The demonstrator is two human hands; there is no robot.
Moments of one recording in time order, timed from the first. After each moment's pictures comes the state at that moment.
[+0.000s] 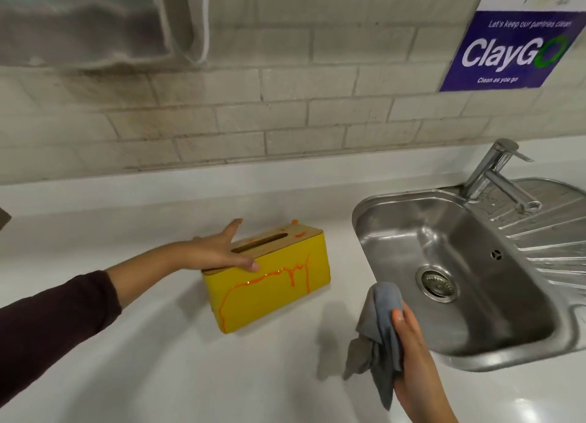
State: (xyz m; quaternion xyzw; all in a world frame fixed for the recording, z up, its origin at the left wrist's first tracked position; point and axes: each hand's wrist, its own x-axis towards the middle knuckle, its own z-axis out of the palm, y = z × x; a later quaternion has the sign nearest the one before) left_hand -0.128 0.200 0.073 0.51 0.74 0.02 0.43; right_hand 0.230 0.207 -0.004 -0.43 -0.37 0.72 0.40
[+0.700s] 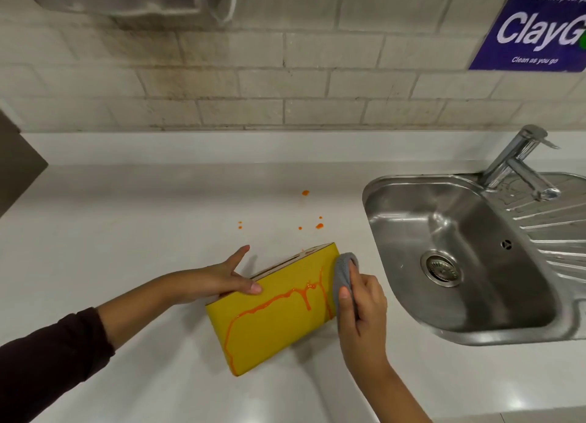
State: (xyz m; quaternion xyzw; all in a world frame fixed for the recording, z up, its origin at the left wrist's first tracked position) left_hand -0.063 0.100 0.038 0.38 0.68 0.17 0.61; right_hand 0.193 0.168 -0.002 -0.39 -0.77 0.29 0.41
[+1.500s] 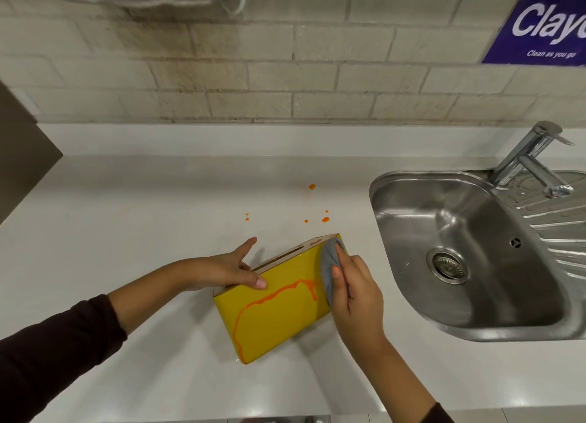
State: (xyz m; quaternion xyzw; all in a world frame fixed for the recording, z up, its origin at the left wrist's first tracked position) left_hand -0.054 0.097 0.050 0.40 0.68 0.13 0.59; right_hand 0.177 0.172 0.009 -0.34 -0.80 0.27 0.41
